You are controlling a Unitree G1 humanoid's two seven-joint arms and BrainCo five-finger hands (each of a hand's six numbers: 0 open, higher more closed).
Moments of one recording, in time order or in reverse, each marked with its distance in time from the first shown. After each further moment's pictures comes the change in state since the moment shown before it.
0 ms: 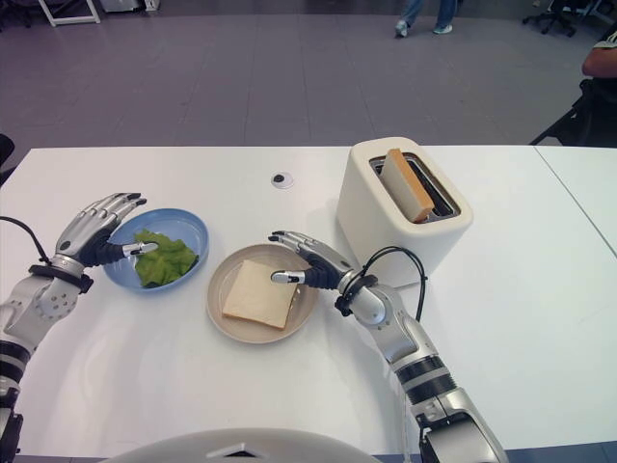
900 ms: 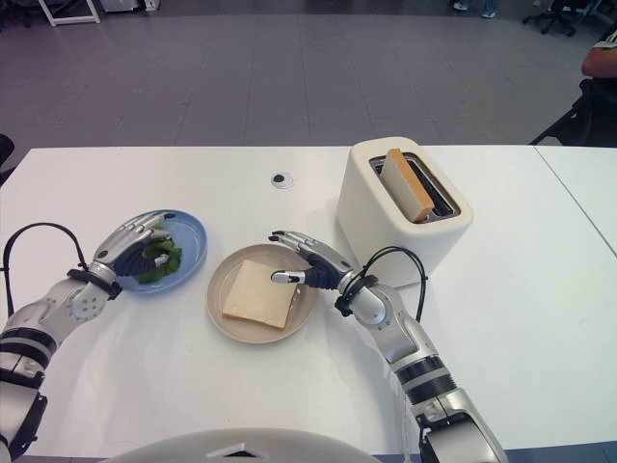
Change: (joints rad) left arm -0.102 -0.059 -0.133 0.178 -0.043 -0.173 0.043; right arm 0.002 0.001 -0.001 -0.001 0.001 -0.001 -0.001
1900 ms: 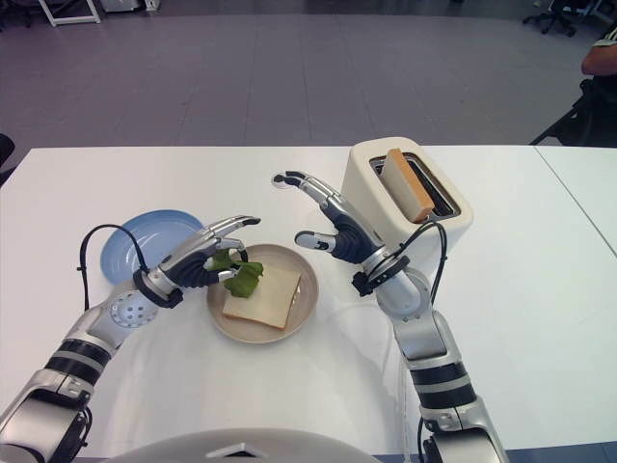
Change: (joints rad) left arm 0.107 -0.239 -0.030 -0.381 -0.192 -0.169 -0.315; right arm 0.034 0.001 -0.176 -0.302 0.192 0.035 0.010
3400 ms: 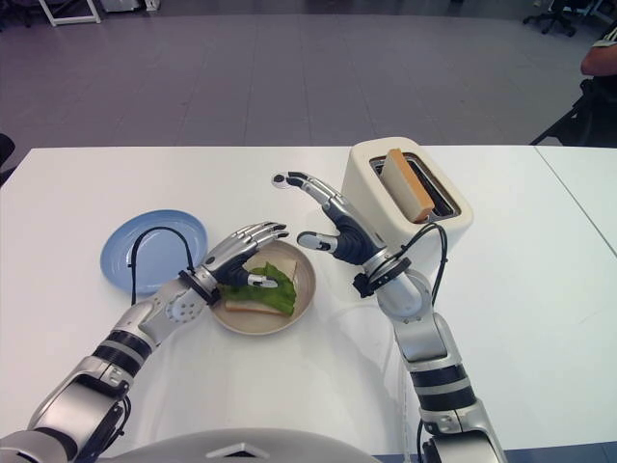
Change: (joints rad) left arm -0.092 -0.136 -0.088 0.095 0.283 0.273 0.192; right arm 0.013 0.007 -0.011 -0.018 0.000 -0.007 -0.008
